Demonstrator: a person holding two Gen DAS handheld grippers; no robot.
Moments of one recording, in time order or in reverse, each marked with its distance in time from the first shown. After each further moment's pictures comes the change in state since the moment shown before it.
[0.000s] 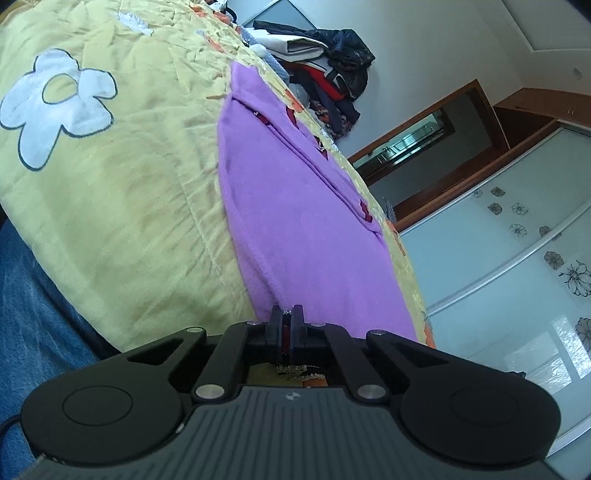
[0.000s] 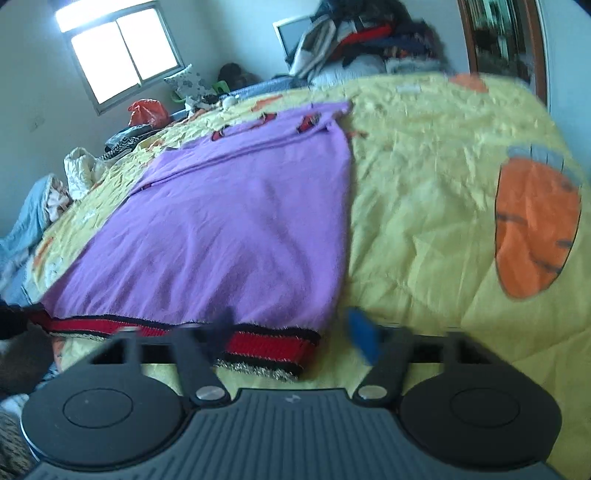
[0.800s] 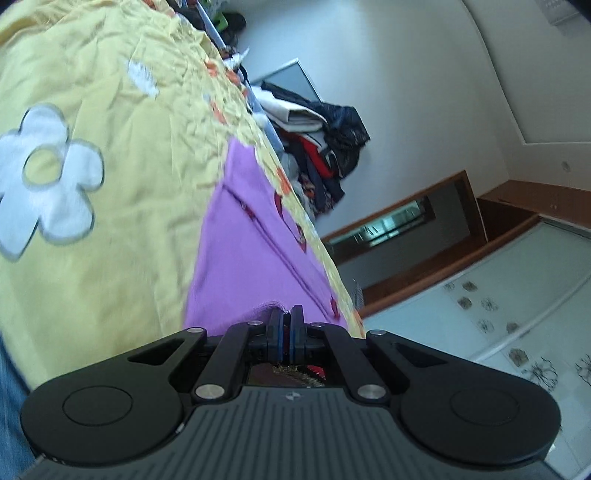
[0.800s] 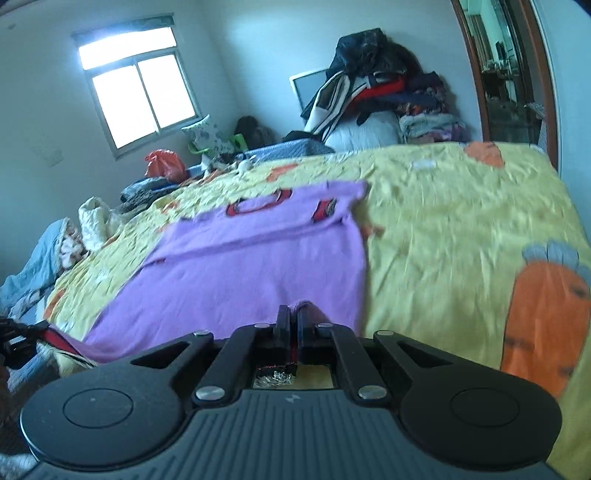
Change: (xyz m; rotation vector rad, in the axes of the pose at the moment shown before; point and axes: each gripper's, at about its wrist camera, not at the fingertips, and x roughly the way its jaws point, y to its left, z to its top) left arm -0.002 0.009 0.062 -0.163 -0.244 -0.100; right arm 0.000 0.009 0.081 -0.060 -0.197 0.029
